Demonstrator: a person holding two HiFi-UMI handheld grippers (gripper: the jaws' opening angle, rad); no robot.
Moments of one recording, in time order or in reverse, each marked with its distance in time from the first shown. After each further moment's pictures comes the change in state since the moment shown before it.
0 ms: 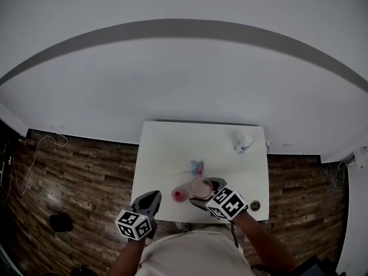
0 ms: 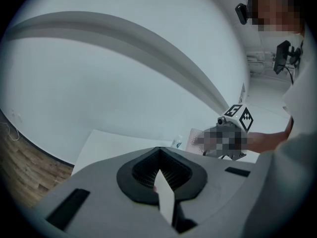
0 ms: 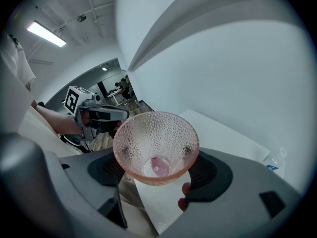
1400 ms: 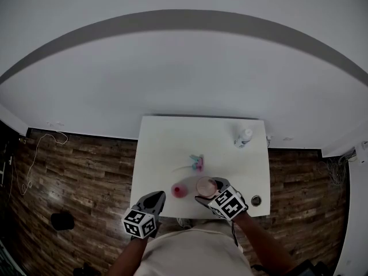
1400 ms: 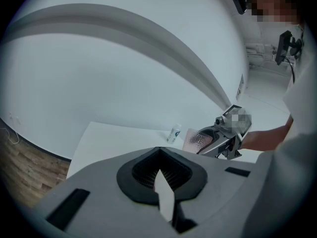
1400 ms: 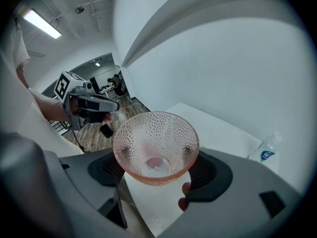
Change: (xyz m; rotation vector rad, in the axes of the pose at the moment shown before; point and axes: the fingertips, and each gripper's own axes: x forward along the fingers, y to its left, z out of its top) left arm 0.014 -0.007 -0.039 0.035 0.099 -0.011; right arm 0.015 -0.021 -0.056 -0.004 0.019 -0.100
